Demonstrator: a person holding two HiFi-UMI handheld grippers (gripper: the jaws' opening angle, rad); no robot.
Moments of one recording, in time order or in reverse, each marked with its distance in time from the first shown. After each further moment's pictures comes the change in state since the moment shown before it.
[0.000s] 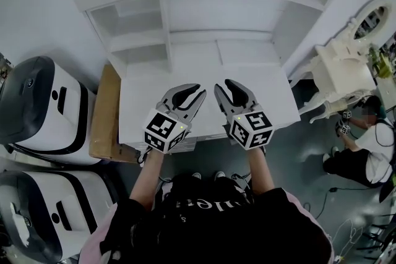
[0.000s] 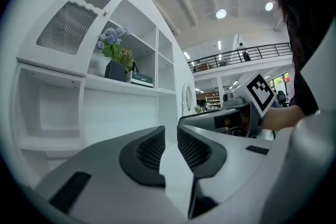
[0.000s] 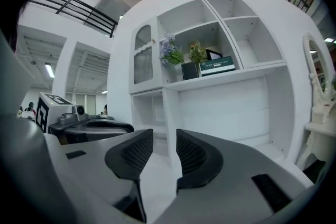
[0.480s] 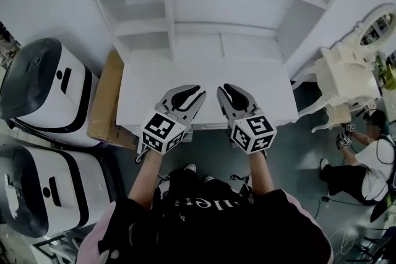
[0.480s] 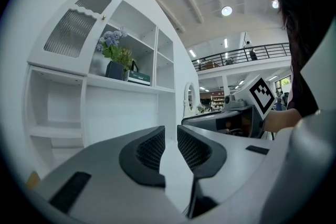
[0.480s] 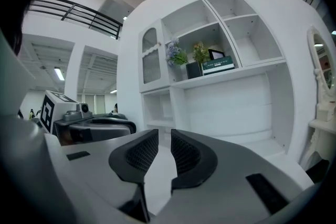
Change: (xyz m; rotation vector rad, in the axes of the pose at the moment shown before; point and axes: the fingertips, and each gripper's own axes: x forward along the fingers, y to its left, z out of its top) left arm -0.012 -0.058 0.001 -0.037 0.027 0.063; right arm -0.060 0.005 -0.014 0.004 0.029 0.087
